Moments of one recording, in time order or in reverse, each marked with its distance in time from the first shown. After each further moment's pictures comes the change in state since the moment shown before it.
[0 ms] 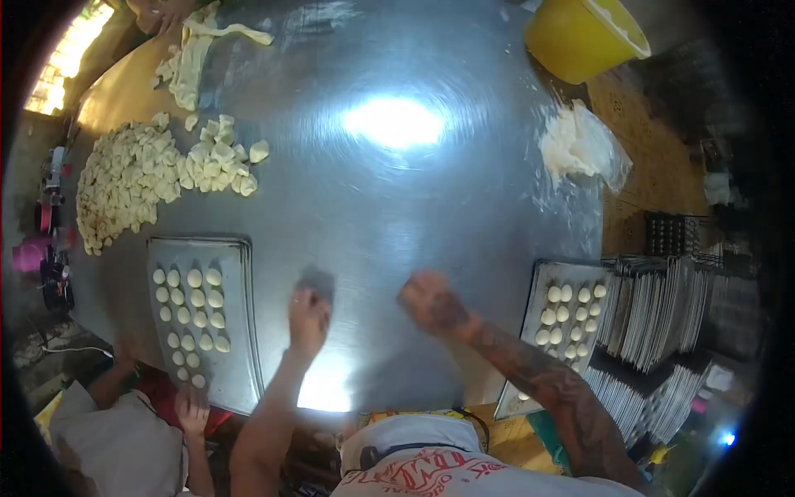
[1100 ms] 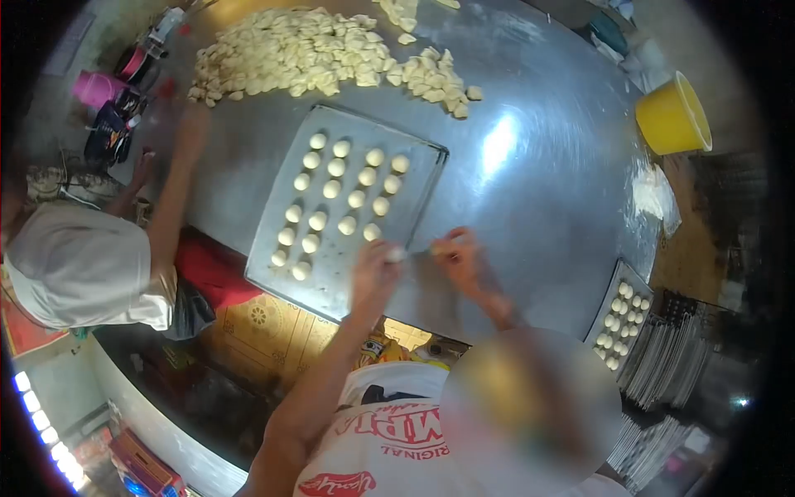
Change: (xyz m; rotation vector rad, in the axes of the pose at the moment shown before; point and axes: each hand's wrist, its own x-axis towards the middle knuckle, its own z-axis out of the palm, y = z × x) left_hand -0.176 -0.052 -0.187 -0.463 0.256 -0.390; right_hand 0.120 -0.253 0.096 0.489 -0.108 0.233
